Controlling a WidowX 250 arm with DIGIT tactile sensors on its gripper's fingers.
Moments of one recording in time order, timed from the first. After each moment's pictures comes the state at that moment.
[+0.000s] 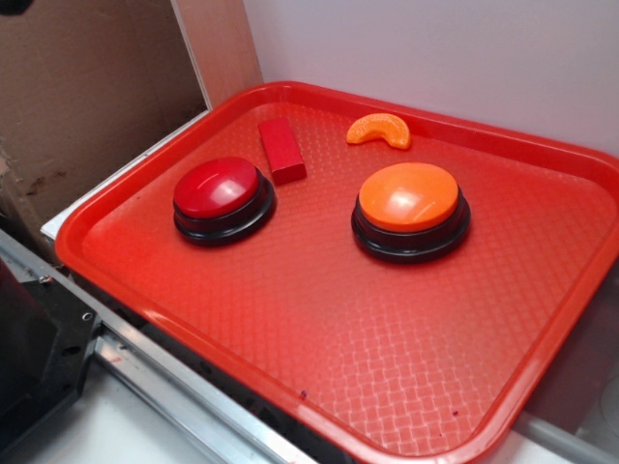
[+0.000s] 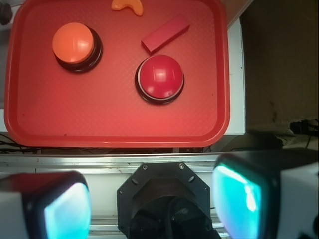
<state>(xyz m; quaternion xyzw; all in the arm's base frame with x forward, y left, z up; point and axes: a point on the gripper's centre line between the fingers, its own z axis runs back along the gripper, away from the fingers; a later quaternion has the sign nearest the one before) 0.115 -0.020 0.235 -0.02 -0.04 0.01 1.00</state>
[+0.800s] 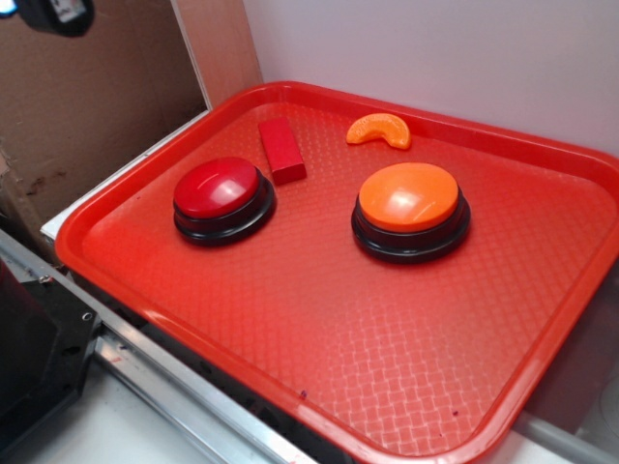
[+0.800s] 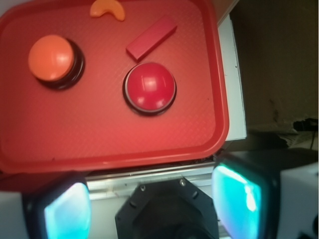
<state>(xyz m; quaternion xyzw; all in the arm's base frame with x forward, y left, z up) 0.145 -0.009 0.206 0.00 -0.05 0.07 1.00</state>
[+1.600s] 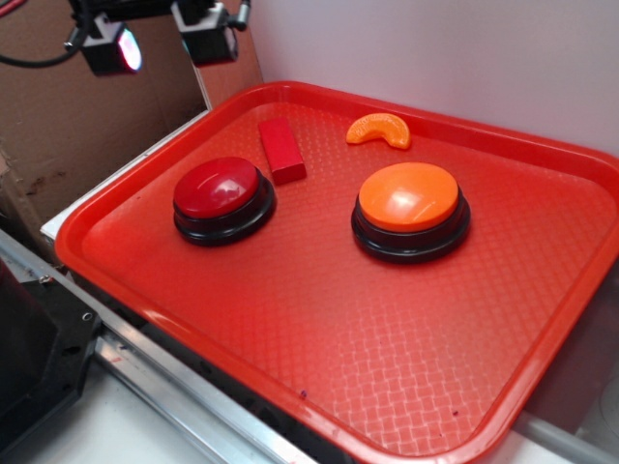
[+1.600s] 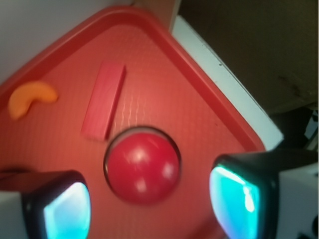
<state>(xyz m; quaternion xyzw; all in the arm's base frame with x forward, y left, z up) 0.234 0.016 0.127 0.01 -0.09 0.36 0.93</state>
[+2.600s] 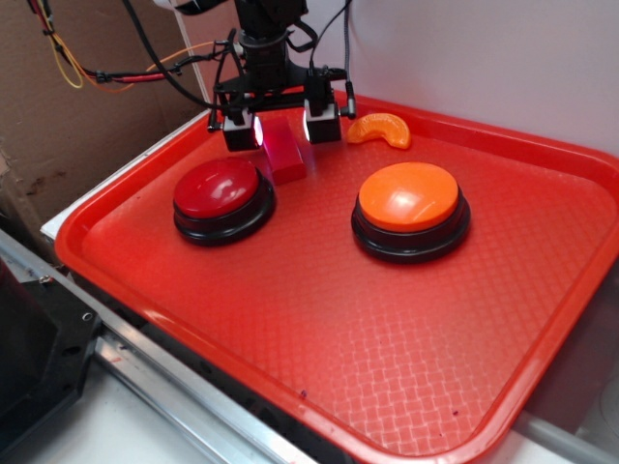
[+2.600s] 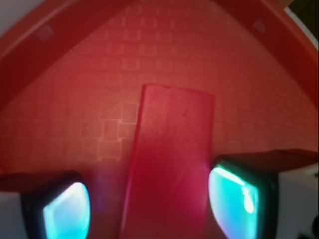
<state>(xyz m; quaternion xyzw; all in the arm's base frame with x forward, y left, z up) 0.318 0.035 0.010 0.03 -0.07 0.39 0.92</state>
